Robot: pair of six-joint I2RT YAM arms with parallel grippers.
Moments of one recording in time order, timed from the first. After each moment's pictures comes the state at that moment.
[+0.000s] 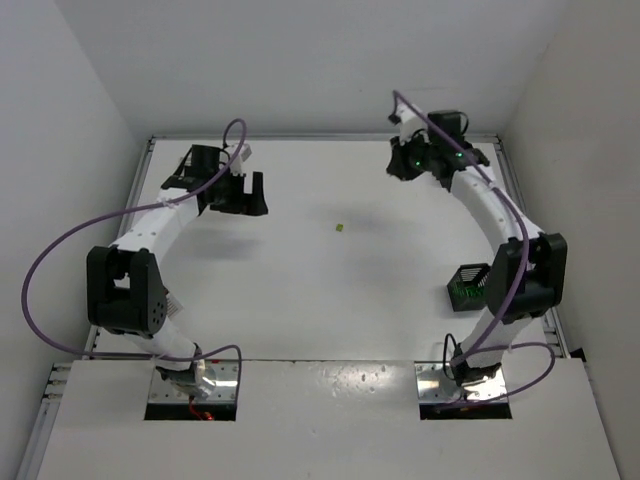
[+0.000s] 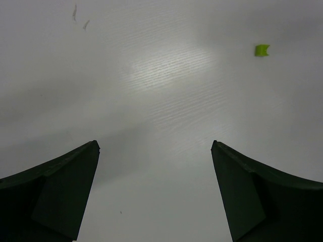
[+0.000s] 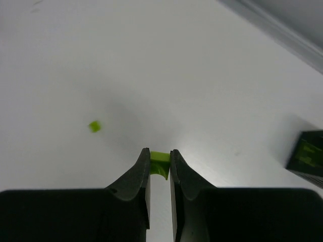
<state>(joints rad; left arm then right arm) -0.11 1.59 1.24 -0.48 0.34 -0.03 0.22 1.70 1.43 -0.40 -0.37 -0.30</state>
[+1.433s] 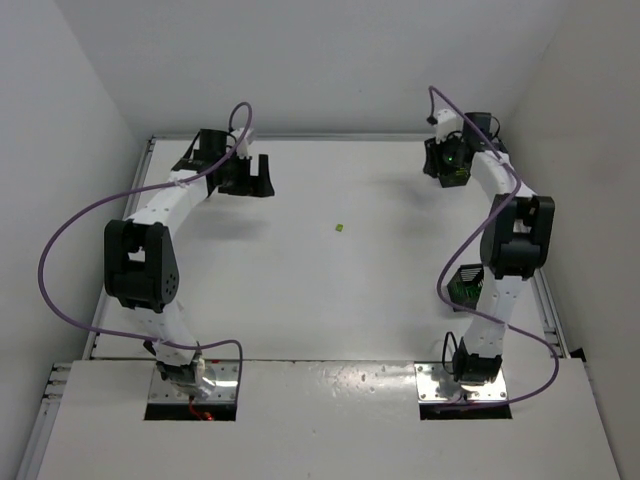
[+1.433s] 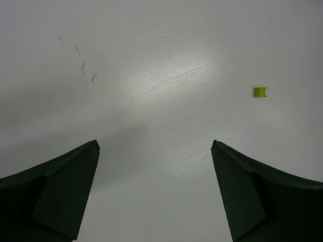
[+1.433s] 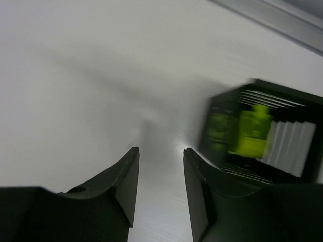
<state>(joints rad) -0.11 1.79 1.43 -0.43 0.33 -0.06 -0.11 2.14 1.75 -0.36 -0.30 -0.37</state>
